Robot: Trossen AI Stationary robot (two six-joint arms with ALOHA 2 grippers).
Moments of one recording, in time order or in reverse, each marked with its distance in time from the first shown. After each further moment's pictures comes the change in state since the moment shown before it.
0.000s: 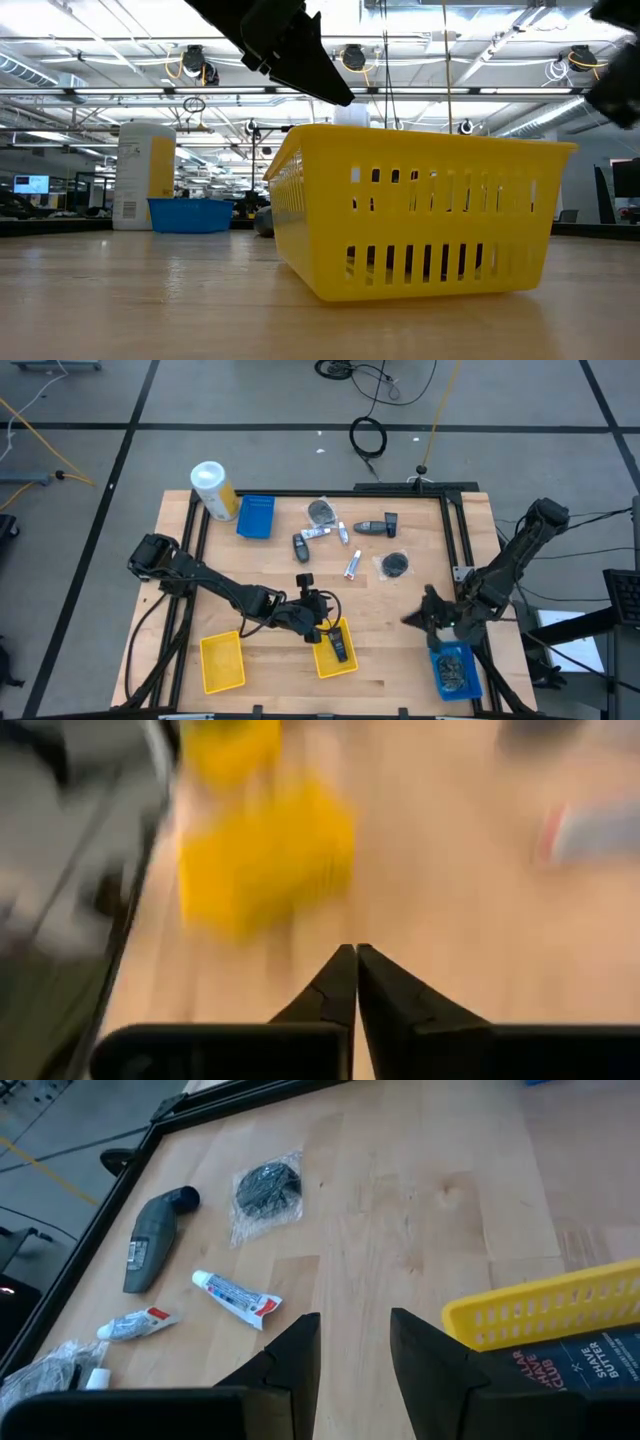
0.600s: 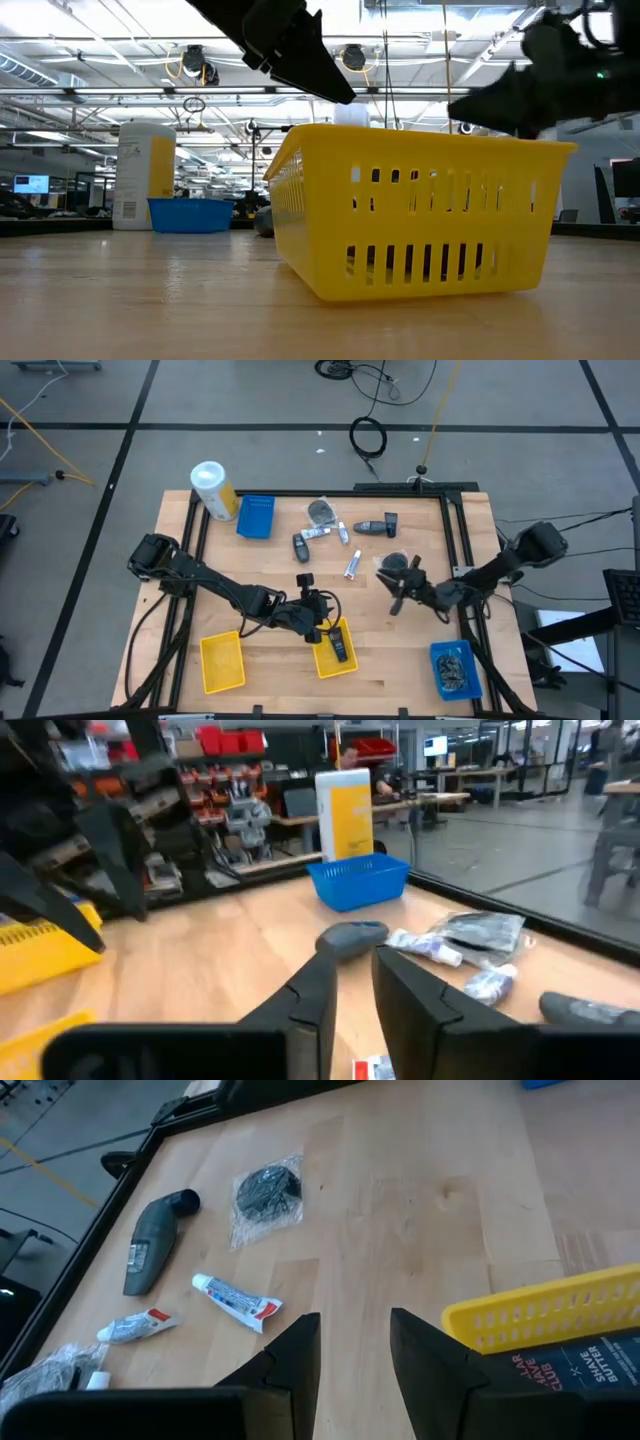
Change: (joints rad) left arm 0.000 0.000 0.000 0.010 0.000 0.003; right arm -0.459 0.505 -0.274 1.402 0.140 -0.712
